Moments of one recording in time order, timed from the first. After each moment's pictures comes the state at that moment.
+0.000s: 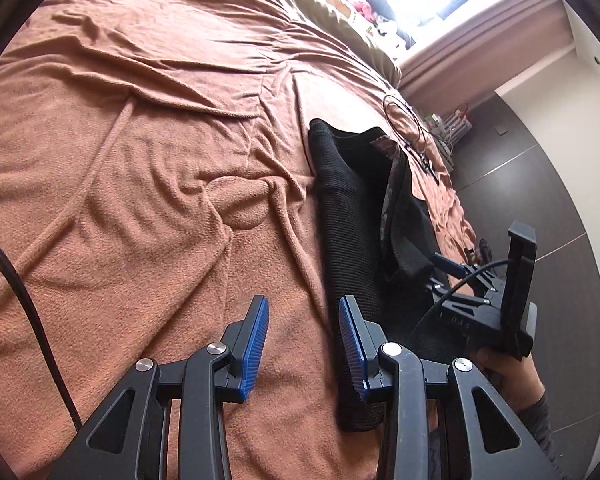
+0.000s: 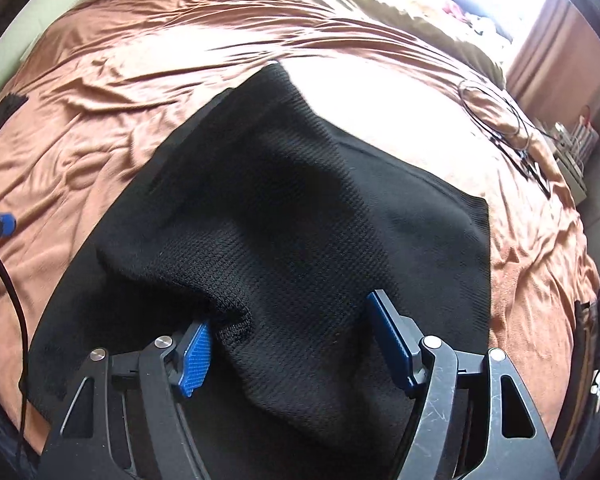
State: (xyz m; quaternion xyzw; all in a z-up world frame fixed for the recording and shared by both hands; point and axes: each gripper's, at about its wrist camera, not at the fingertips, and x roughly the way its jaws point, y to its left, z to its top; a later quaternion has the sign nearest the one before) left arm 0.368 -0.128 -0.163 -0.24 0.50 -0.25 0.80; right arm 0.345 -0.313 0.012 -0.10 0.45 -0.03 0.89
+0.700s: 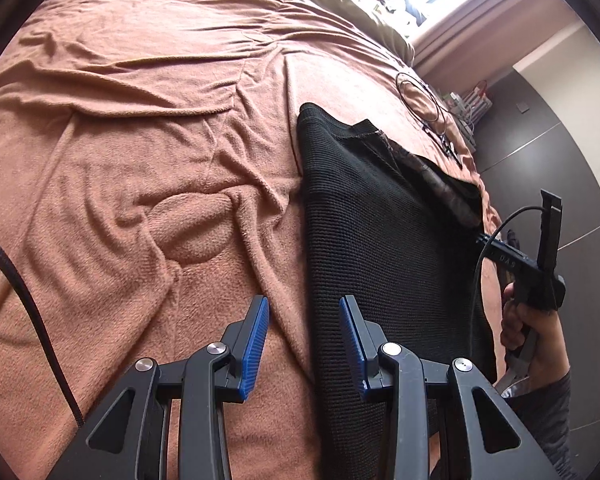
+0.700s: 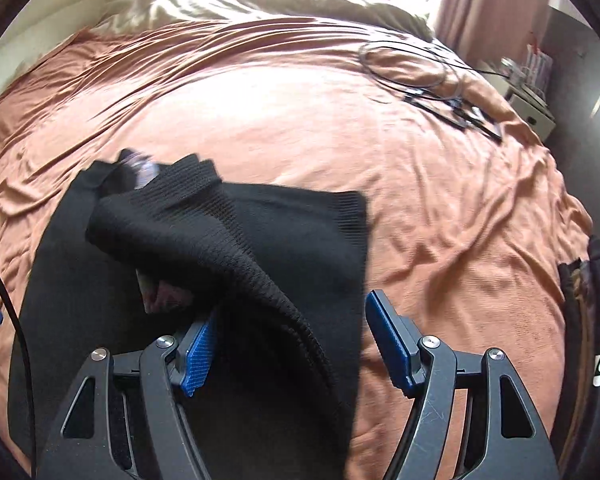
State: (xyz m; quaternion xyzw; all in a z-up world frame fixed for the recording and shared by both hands) left arm 0.407 -0.181 -0.168 -0.19 0.53 -0.22 0.80; right arm 0.370 -0.431 0.025 0.01 0.43 -0.12 0.89
